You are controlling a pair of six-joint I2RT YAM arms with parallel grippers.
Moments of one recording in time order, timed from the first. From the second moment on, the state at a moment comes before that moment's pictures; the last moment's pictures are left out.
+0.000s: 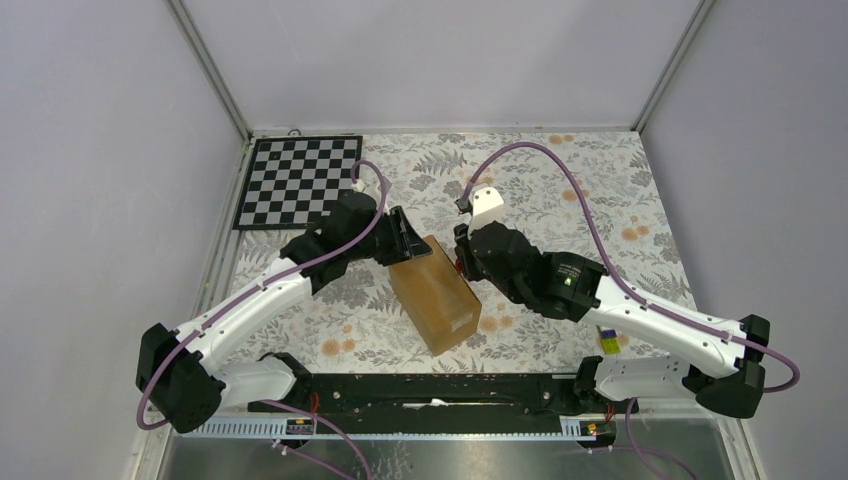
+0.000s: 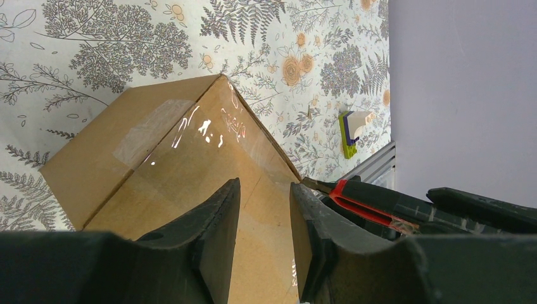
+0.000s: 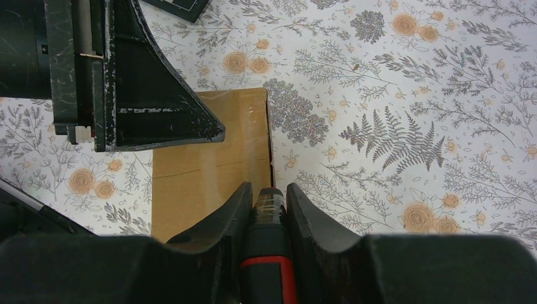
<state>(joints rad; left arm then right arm) -0.66 1.18 0.95 -0.36 0.22 -0.86 1.13 1.16 1.19 -0.61 0.54 0.37</state>
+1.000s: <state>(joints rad) -0.66 1.19 0.96 -0.36 0.23 -0.87 1.13 1.15 1.17 -0.65 0.49 0.37</state>
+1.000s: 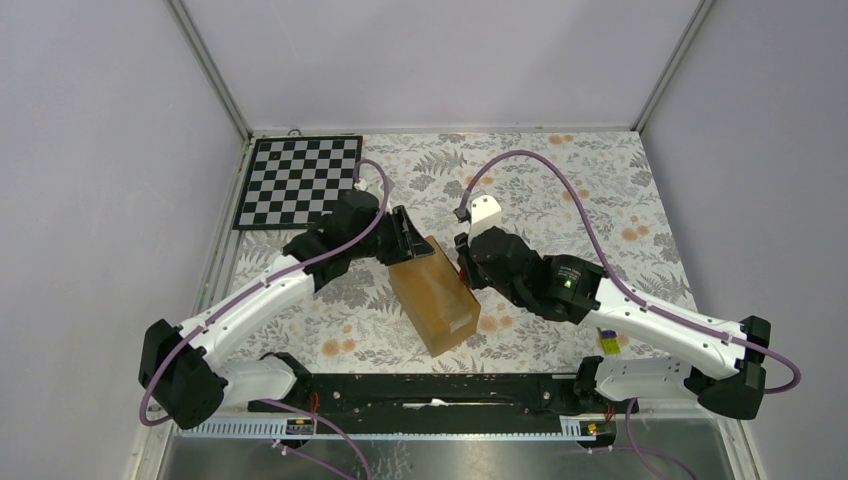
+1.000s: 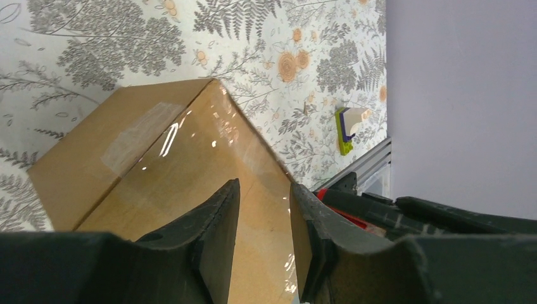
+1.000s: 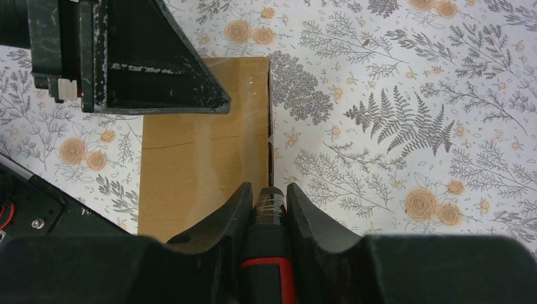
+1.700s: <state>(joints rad) -0.67 1.43 1.03 -0.09 0.37 -1.03 1.13 1.14 1.15 -0.63 0.47 0.36</state>
